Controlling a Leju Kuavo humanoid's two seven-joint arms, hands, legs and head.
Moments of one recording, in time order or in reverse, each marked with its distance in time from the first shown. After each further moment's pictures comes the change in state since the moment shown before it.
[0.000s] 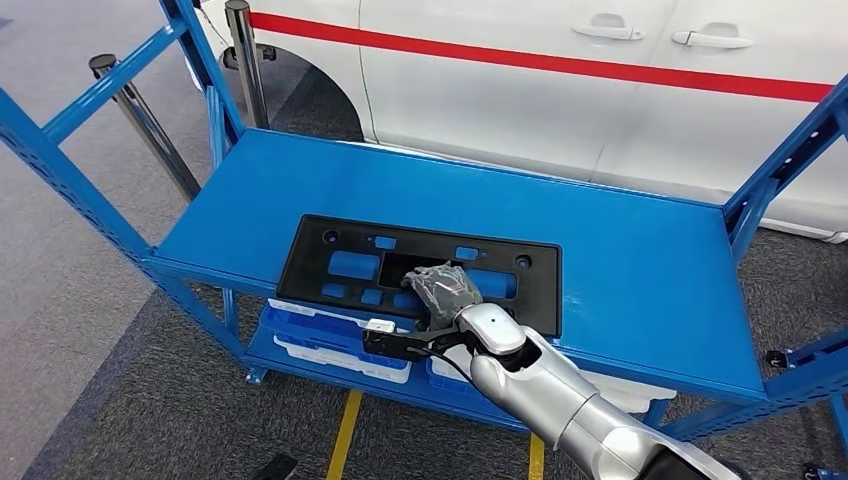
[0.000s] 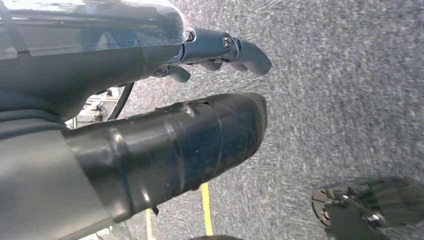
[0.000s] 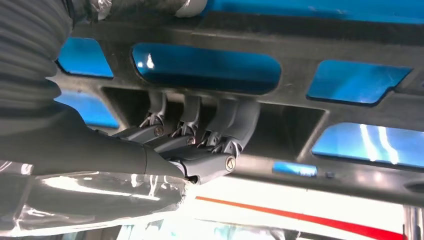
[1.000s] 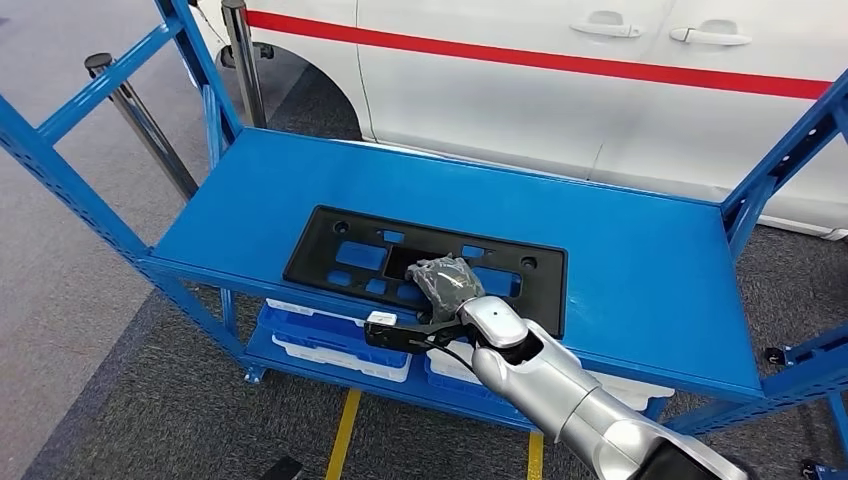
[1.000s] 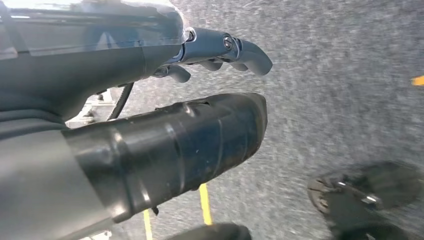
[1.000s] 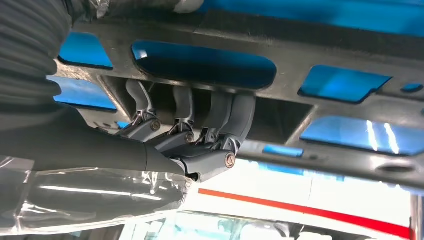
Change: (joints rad) left arm 0.012 0.001 -0.016 0.000 0.000 -0.034 -0.039; right arm -0.021 -0.002 0.004 0.011 -0.009 -0.010 0.002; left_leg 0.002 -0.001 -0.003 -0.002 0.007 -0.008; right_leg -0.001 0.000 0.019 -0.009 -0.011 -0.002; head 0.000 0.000
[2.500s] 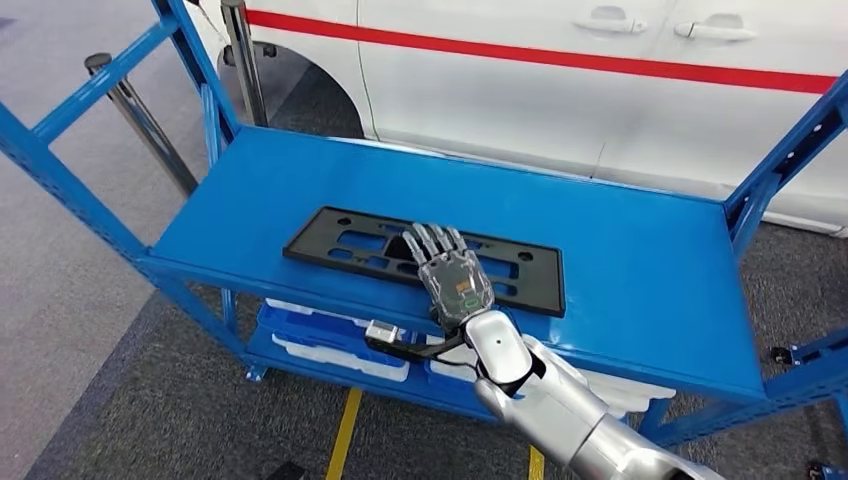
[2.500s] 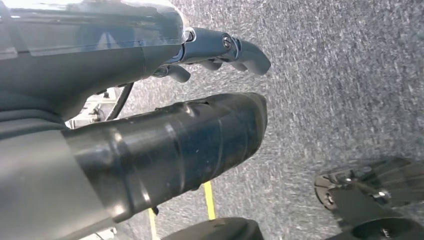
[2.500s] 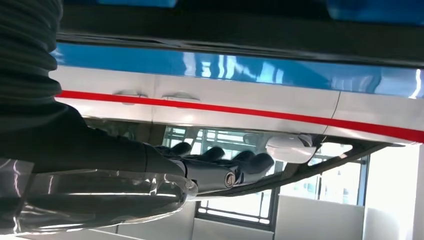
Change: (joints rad) left arm 0.015 -0.006 -0.016 0.000 0.015 -0.009 -0.008; right arm 0.104 -0.037 -0.029 -0.183 0.396 -0.169 0.146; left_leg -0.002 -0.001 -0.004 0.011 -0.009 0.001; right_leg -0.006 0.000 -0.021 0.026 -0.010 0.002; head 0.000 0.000
